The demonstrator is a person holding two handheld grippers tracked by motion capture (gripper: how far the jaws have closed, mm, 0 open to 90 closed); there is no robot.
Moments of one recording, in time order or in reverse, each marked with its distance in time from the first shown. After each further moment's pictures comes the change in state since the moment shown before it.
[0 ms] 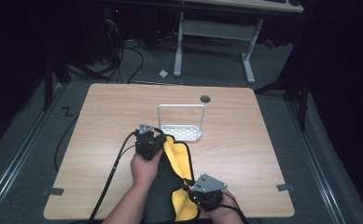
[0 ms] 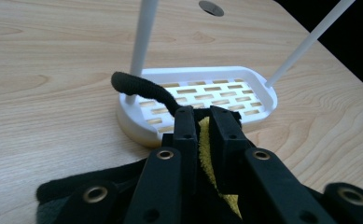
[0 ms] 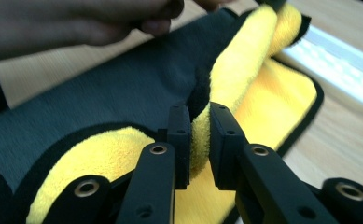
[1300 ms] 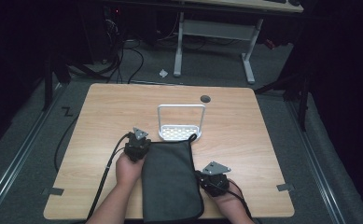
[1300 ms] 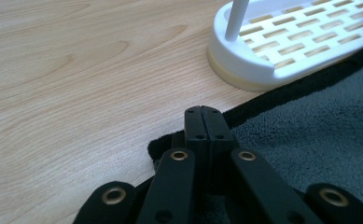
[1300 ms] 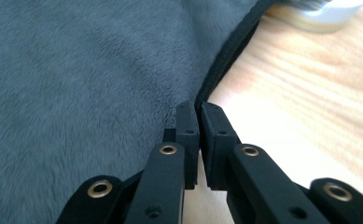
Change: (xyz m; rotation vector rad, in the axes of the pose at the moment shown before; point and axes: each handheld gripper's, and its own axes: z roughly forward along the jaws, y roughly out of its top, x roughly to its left) left arm 0.051 -0.022 0.009 0.110 0.155 0.245; right arm -0.051 -0.026 0.025 0.156 -0.110 0.138
